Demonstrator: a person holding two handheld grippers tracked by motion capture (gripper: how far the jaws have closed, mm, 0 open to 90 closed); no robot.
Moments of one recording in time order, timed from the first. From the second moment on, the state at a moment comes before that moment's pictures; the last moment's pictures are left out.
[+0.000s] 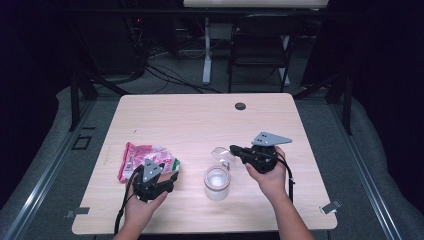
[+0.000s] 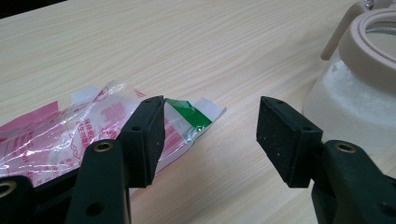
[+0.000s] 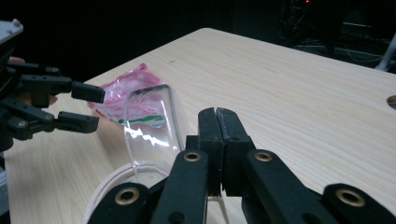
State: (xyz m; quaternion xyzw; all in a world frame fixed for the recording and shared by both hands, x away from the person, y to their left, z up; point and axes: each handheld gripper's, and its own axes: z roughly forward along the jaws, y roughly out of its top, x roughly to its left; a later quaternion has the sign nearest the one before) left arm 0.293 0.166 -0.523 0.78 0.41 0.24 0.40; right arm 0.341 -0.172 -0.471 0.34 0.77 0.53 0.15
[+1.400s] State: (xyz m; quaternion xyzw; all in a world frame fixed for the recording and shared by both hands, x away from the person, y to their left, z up) left arm 0.302 0.205 -0.509 0.74 0.46 0.25 0.42; right arm 0.337 -0.164 -0.451 0.34 0.77 0.50 0.20
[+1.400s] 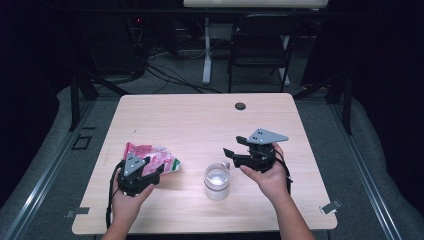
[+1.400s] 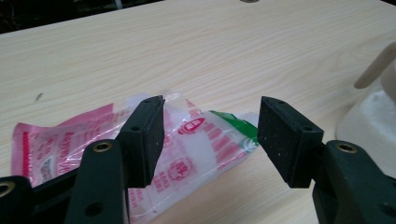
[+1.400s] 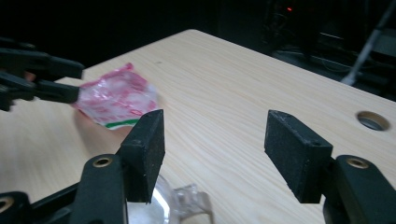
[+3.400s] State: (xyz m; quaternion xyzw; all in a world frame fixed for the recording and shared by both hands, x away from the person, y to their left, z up) left arm 0.278 0.281 -0.549 0.77 0.47 0.23 0.37; right arm 0.292 -0.239 -0.554 0.39 0.81 0.40 0.17
